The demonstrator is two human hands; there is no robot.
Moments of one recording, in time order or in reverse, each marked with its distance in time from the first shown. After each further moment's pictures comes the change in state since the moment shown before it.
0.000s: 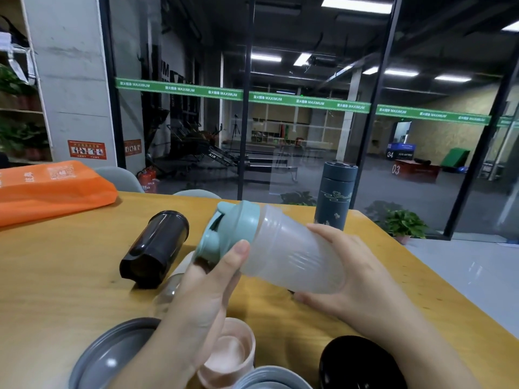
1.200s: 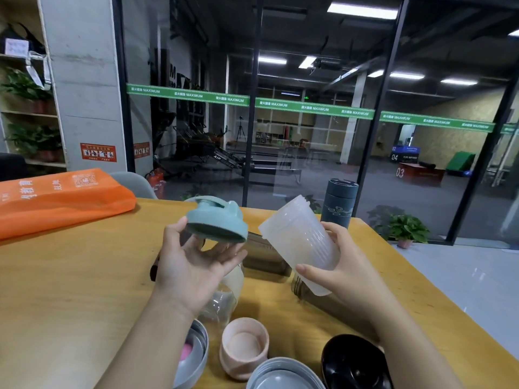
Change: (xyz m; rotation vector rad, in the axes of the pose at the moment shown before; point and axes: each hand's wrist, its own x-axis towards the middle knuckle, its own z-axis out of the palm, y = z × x) left_hand 0.025 0.055 -0.022 -0.439 0.106 -0.188; right_hand 0.024 -0.009 -0.003 0.256 0.008 0.294
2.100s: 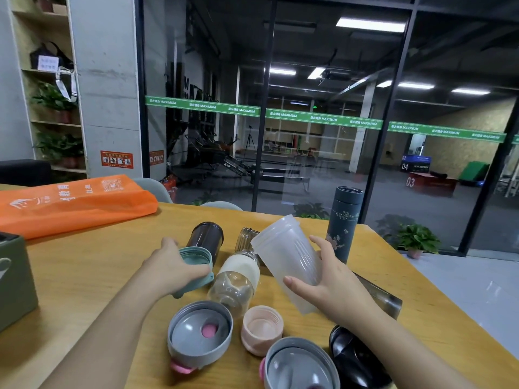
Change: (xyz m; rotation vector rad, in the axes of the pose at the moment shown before) left_hand -0.023 0.067 -0.043 1.836 0.406 0.124; right_hand -0.039 -0.041 0.022 -0.263 -0.102 -0.043
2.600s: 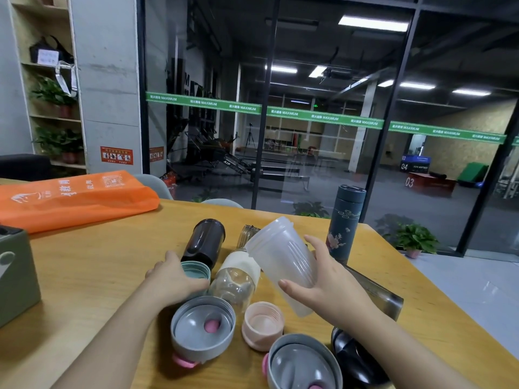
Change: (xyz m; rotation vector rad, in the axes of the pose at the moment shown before) left_hand 0.009 -0.027 0.019 0.086 -0.085 -0.055; right_hand -0.005 -0.013 0.005 -0.057 -0.030 -0.028
